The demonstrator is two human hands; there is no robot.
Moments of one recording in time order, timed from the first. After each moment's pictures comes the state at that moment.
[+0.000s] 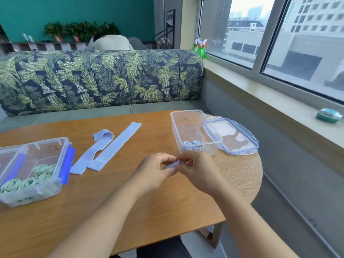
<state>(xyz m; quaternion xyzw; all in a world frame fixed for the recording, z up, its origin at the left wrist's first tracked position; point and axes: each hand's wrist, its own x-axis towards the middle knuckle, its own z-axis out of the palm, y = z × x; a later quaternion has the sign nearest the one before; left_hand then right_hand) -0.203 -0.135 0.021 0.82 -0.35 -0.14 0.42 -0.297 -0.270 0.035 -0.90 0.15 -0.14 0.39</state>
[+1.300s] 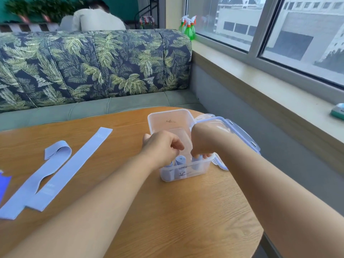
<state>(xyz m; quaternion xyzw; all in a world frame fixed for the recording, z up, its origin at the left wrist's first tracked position) -0.117 -0.296 0.036 0.89 -0.37 -0.10 0.24 -0.181 -0.422 0.073 -0.96 0.22 0.15 0.08</state>
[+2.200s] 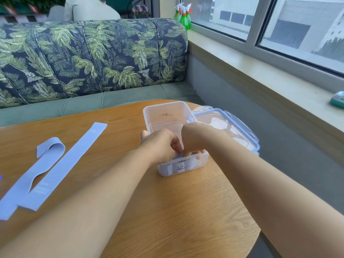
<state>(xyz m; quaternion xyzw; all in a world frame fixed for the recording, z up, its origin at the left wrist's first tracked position) -0.114 -0.301 0.026 0.90 -0.38 -0.16 0.17 -0.169 -0.414 0.057 -0.97 0.18 0.17 0.05</state>
